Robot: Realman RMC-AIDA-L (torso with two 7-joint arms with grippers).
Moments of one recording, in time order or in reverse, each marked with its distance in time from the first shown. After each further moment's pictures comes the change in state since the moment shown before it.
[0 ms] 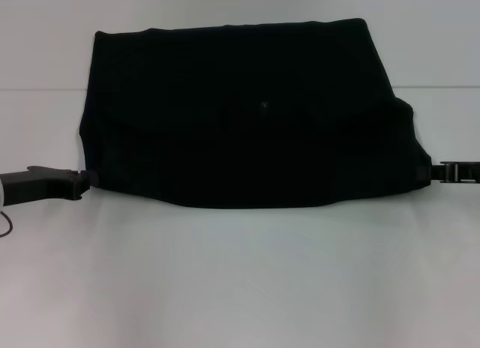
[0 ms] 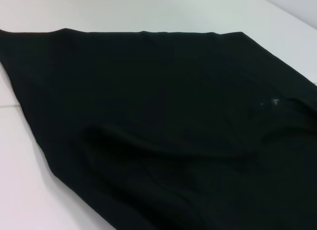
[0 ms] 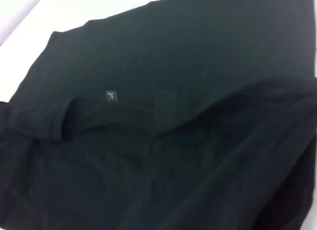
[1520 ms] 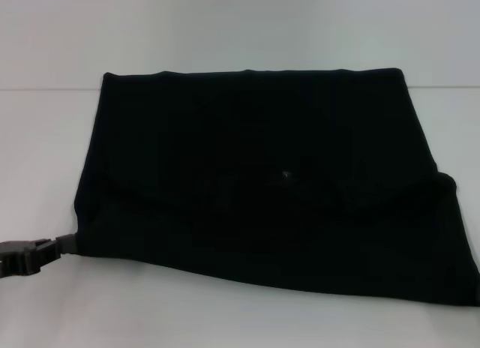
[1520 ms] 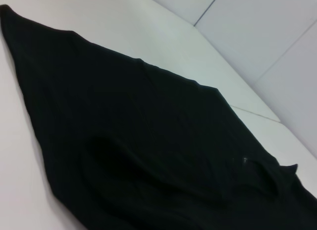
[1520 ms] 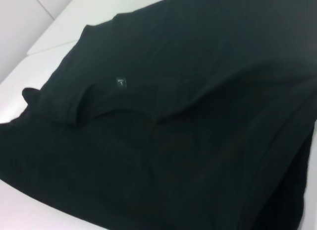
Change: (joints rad) left arm 0.181 0.001 -0.288 -0.006 0.005 0.470 0.036; right arm -0.399 0.122 0.214 -0.288 -0.002 -0.424 -0.304
